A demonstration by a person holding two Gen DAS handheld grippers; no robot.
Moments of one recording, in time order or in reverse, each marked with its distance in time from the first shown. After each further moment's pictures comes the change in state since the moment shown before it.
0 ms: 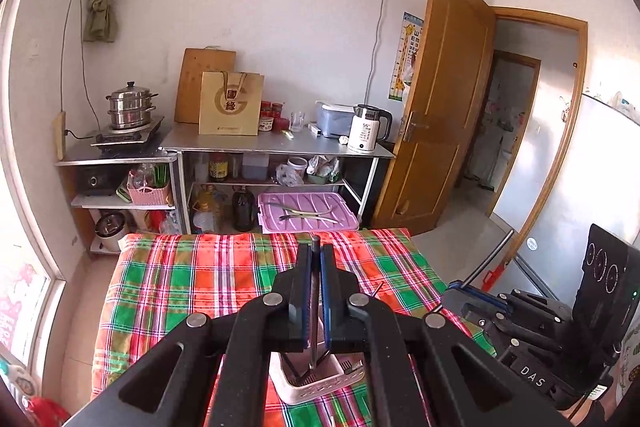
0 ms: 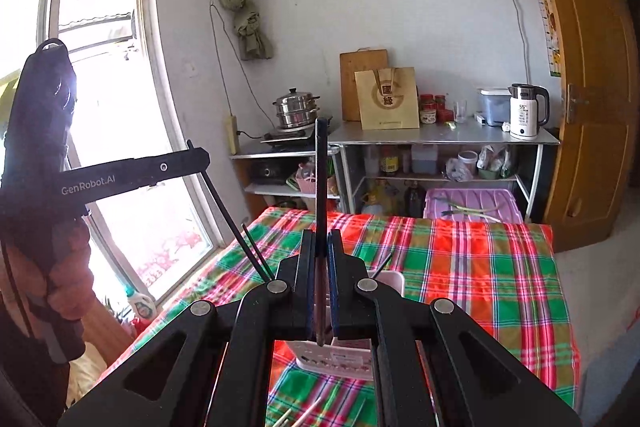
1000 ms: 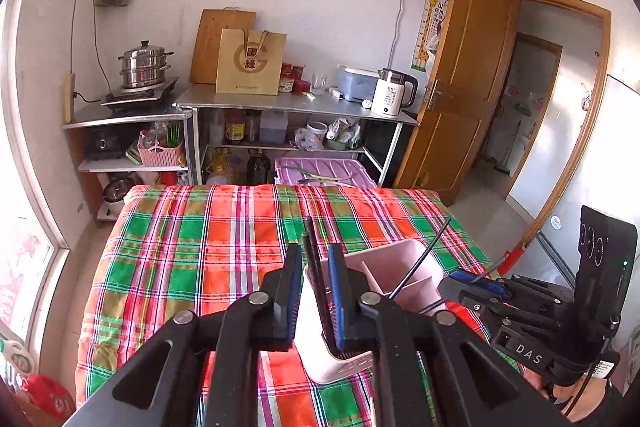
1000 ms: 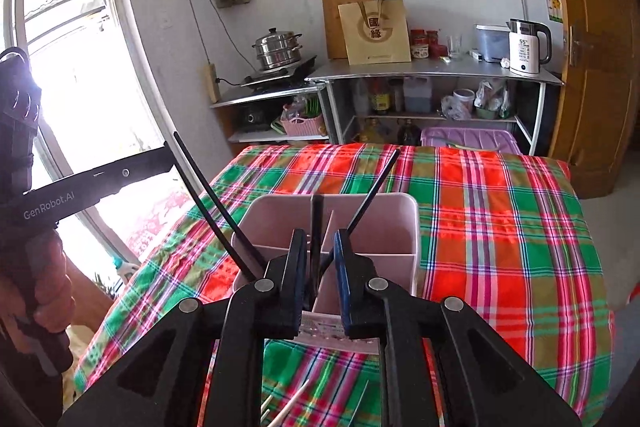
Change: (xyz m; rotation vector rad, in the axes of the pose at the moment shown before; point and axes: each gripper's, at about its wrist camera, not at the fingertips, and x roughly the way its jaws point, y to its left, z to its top) left arm 0.054 0.043 -0.070 -0.029 0.079 0.049; right arm 0.070 -0.020 -0.060 0.055 0.189 -0.035
